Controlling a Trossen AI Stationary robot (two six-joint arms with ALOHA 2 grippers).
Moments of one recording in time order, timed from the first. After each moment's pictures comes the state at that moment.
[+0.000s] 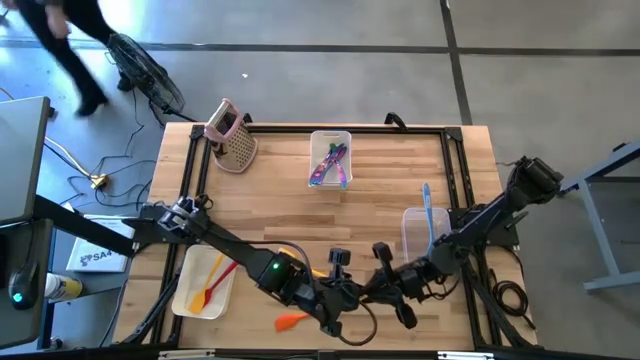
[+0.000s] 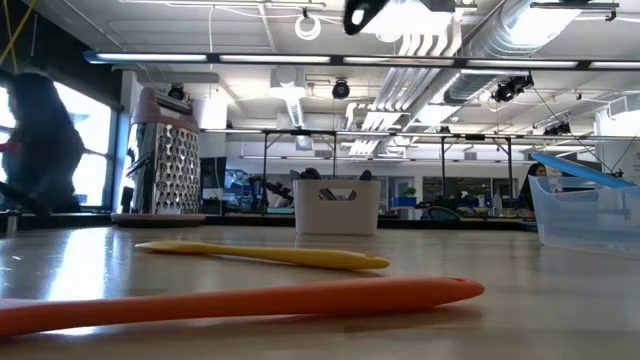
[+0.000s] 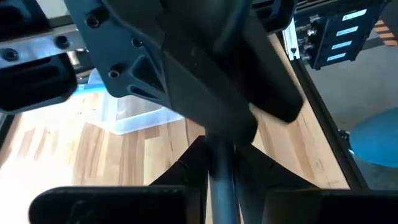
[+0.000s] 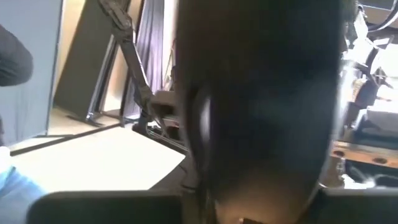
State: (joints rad) left arm -0.53 2.06 2.09 -0.66 -0.50 -0.04; right arm 0.68 1.45 0.71 0.85 0.23 -0.30
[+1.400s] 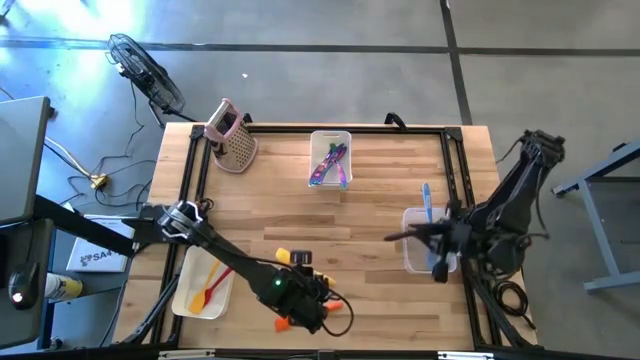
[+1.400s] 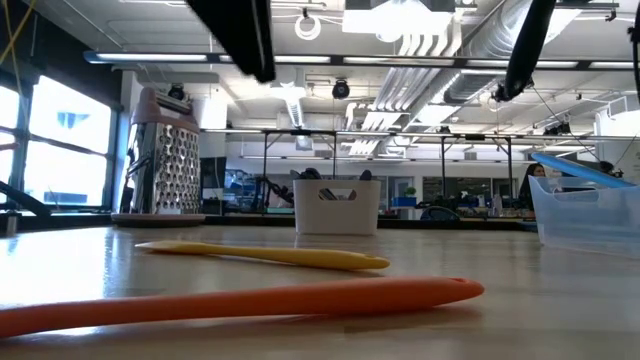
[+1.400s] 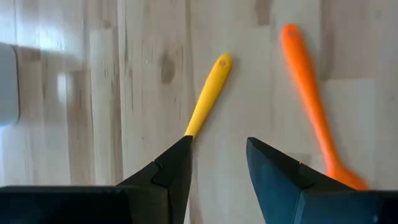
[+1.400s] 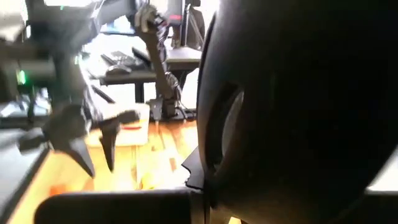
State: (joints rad) left arm -0.57 2.08 1.91 -1.15 -0.41 -0.48; right arm 0.98 0.90 0.71 -0.06 1.27 0.18
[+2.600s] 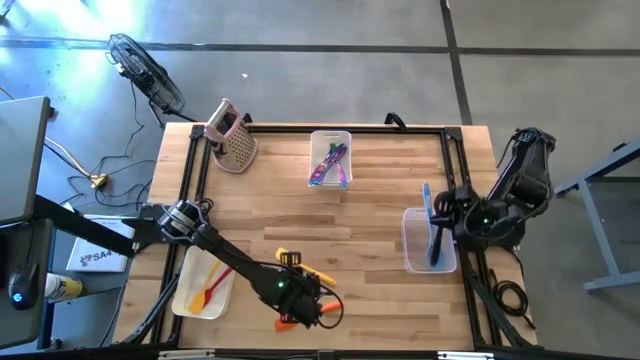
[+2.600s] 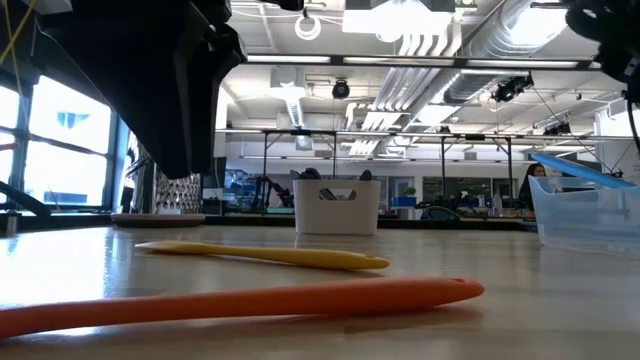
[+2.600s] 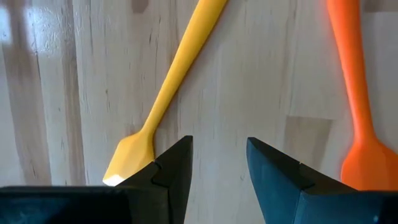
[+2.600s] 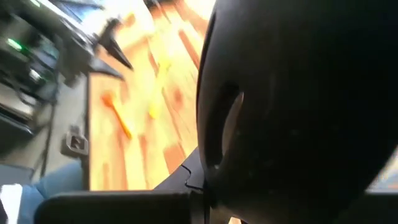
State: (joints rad) left arm -0.57 2.08 1.72 -1.08 -0.30 -0.58; right arm 0.99 0.50 0.71 -1.12 0.78 1.31
